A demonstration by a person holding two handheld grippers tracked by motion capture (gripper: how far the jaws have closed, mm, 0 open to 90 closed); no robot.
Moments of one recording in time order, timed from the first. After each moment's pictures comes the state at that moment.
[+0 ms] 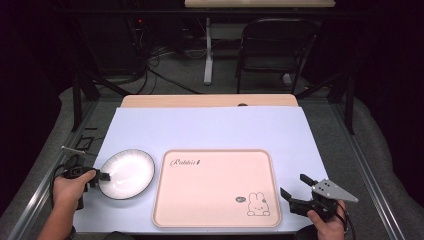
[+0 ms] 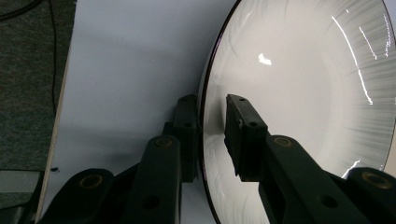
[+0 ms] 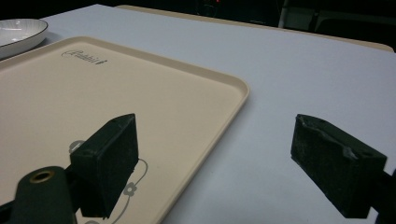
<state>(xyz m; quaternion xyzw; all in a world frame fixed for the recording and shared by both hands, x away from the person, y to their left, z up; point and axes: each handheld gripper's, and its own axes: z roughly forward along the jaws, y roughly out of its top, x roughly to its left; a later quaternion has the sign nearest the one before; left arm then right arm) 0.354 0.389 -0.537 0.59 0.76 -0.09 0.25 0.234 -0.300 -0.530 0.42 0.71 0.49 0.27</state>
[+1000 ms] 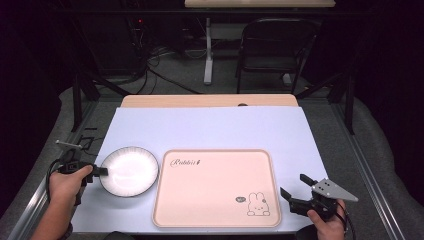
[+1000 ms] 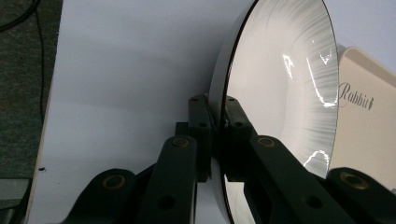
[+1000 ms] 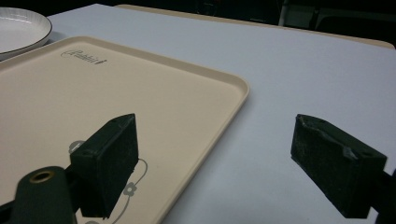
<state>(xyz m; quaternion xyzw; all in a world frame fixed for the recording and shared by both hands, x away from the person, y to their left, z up) 0.356 0.385 -0.510 0.60 0.75 -0.08 0.28 0.235 -0.300 -0.530 0.43 0.71 0.49 0.27</state>
